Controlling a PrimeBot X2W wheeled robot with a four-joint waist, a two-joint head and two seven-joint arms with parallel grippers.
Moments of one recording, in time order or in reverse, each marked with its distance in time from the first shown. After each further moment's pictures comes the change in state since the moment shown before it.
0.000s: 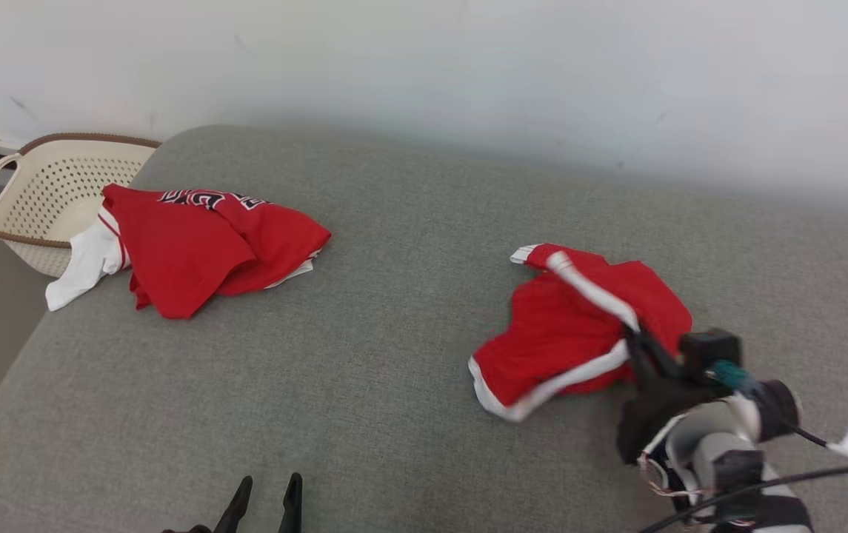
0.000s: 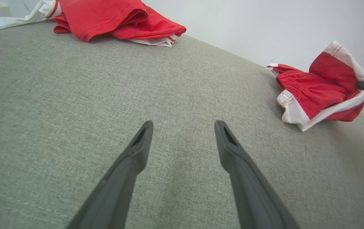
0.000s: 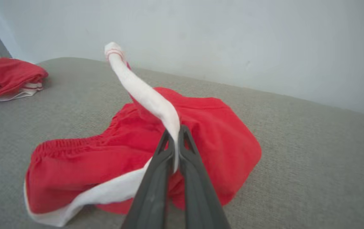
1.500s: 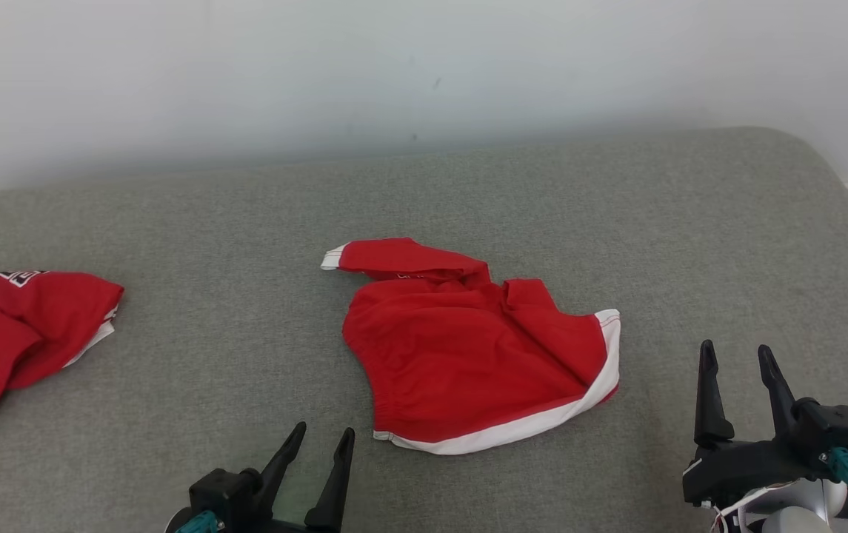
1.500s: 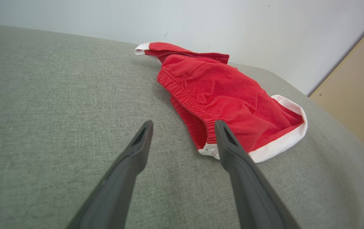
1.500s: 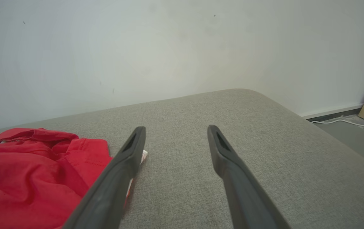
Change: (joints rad) left arm -0.149 0.000 -0.111 0.069 0.020 -0.063 0.000; right arm 0.341 0.081 -0.359 -0.513 0.000 0.000 -0.050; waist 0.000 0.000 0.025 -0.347
